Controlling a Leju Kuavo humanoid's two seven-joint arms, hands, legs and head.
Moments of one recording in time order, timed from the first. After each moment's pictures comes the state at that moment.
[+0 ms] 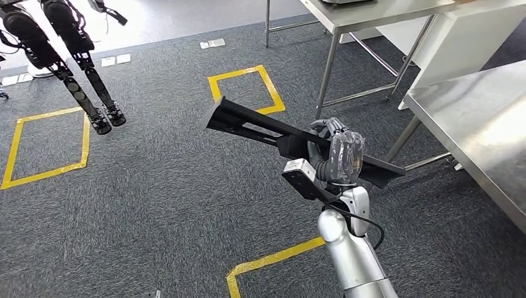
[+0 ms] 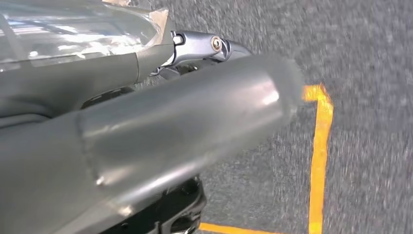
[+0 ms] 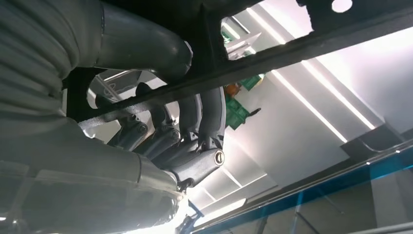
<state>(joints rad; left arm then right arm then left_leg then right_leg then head) -0.09 -0.22 0.44 -0.19 -0.07 -0.06 -0.34 -0.40 0.15 0.23 -1.15 0.99 -0.58 -0.37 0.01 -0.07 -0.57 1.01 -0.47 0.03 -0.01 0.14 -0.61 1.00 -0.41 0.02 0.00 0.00</state>
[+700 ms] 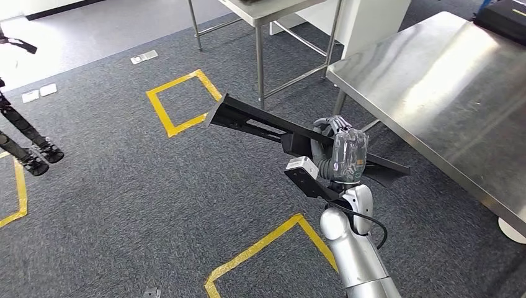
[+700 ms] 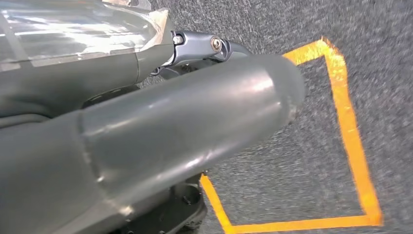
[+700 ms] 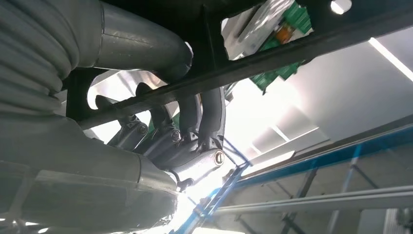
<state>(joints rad) -0.09 -0.22 0.45 -0.19 -0.09 -0.07 -0.33 -0.41 0.15 0.22 -1.15 1.01 -0.58 -0.37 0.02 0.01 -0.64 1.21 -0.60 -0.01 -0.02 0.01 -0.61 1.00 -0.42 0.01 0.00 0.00</state>
